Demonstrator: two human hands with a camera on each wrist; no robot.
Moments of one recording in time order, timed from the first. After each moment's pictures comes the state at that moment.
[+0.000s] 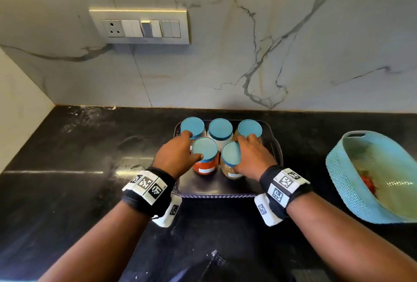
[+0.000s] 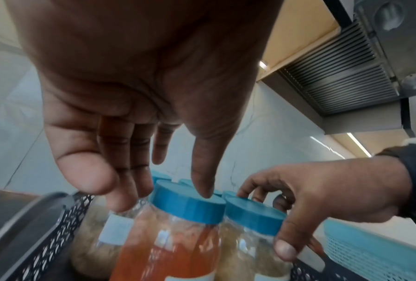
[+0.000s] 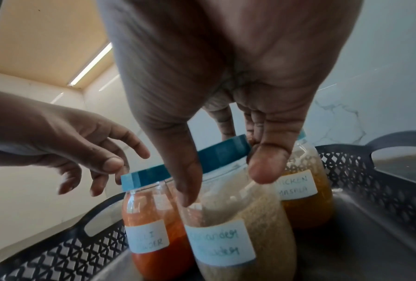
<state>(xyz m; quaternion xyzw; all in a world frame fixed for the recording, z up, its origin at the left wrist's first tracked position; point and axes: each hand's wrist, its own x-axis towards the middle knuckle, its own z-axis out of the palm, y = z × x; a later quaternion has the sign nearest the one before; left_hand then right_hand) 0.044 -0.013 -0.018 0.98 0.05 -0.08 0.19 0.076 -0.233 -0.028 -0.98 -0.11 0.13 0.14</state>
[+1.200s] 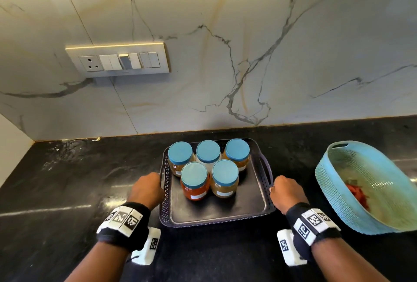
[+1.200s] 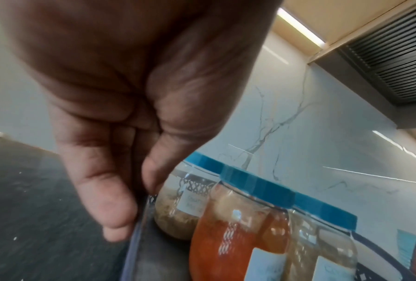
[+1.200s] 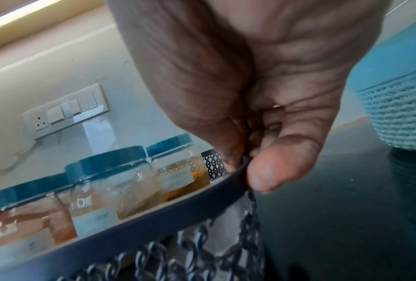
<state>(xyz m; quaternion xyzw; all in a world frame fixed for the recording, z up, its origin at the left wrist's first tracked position) 0.058 0.019 -0.033 0.97 0.14 -0.20 0.08 0.066 -0.325 -0.053 -0.97 0.14 0.18 0.11</state>
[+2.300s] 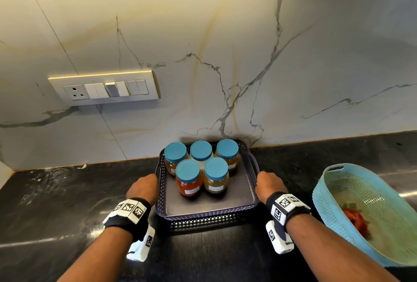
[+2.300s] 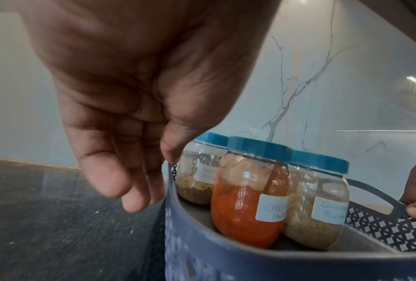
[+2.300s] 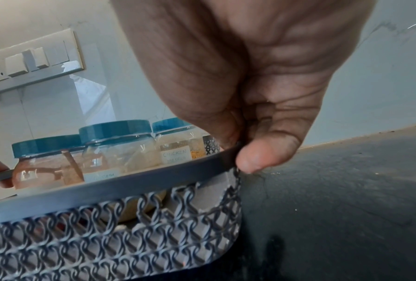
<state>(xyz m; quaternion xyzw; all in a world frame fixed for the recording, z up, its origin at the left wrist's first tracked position) 0.152 0.024 -0.044 0.97 0.14 -0.15 0.10 0.161 -0.309 -0.043 -0.98 0.12 0.17 0.07</state>
